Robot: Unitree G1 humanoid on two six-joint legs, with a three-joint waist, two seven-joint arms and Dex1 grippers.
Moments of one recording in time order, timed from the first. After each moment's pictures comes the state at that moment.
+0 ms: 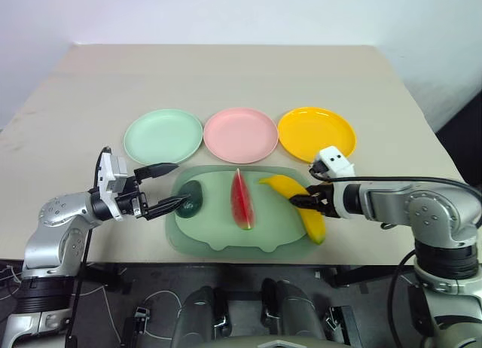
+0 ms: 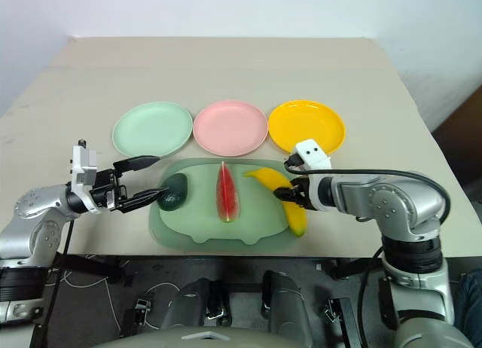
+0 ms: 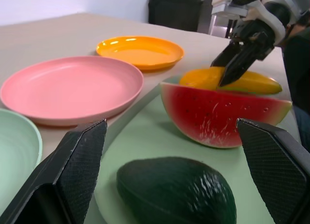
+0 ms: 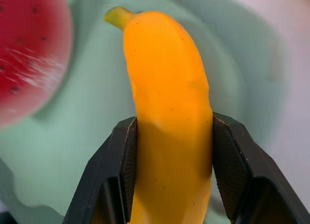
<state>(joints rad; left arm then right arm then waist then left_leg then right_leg) -0.20 0.66 0.21 0.00 -0.58 0.19 -1.24 -0.57 -0.62 -0.10 -0.43 0.81 1.61 0.26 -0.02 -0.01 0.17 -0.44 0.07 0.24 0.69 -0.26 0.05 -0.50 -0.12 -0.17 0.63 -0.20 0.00</state>
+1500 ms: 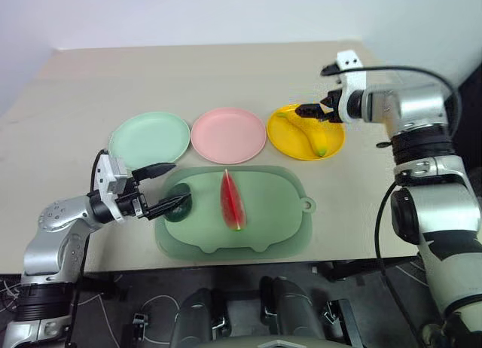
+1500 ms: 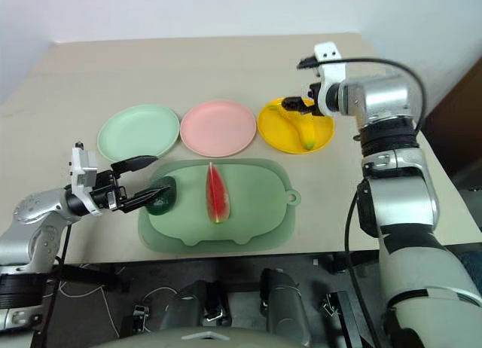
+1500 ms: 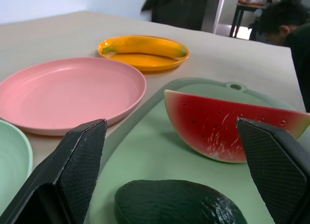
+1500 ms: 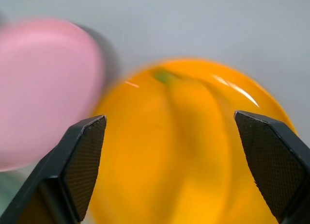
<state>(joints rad) -0.15 0.65 0.23 -0.05 -0.58 0.21 -1.17 -1.20 -0.55 0.04 0.53 0.22 1.09 0.68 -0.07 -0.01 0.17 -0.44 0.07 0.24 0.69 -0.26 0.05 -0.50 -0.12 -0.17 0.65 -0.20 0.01</state>
